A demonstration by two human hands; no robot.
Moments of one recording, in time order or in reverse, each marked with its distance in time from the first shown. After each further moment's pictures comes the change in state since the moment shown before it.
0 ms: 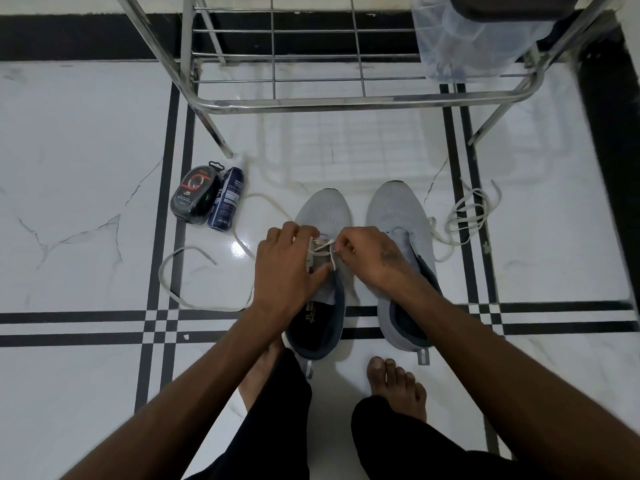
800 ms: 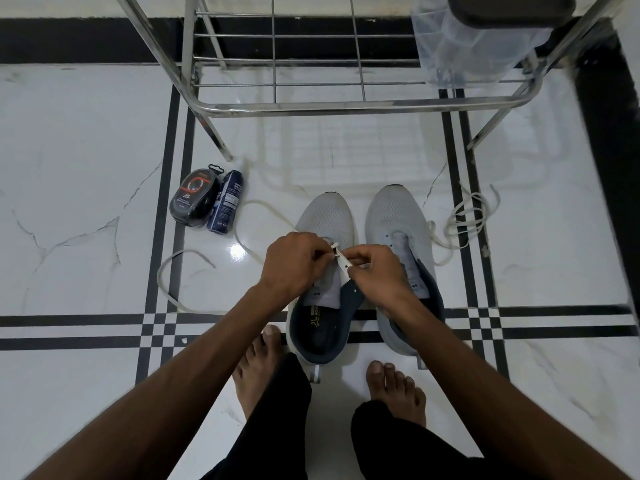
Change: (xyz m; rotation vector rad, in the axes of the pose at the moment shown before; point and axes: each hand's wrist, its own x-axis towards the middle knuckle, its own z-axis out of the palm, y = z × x) left_hand 0.032 -0.004 0.013 -0.084 -0.127 0.068; right_hand -0.025 0.014 0.022 0.534 0.138 0.215
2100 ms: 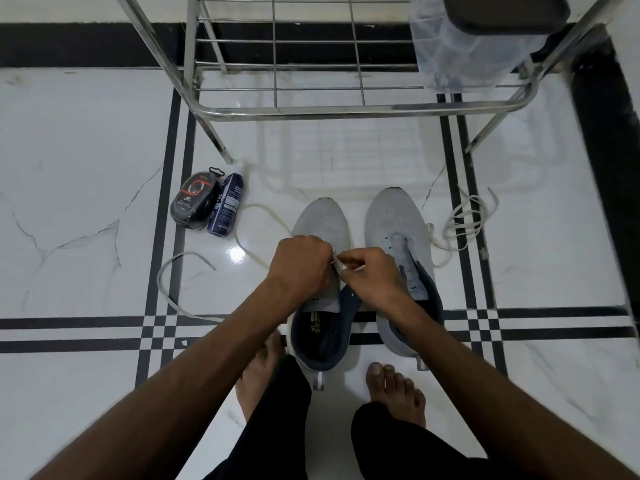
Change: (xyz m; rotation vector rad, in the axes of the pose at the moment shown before) left_hand 0.006 0.021 -0.009 0.473 -0.196 0.068; right_hand -0.001 -0.004 0.002 -0.106 -0.031 -0.043
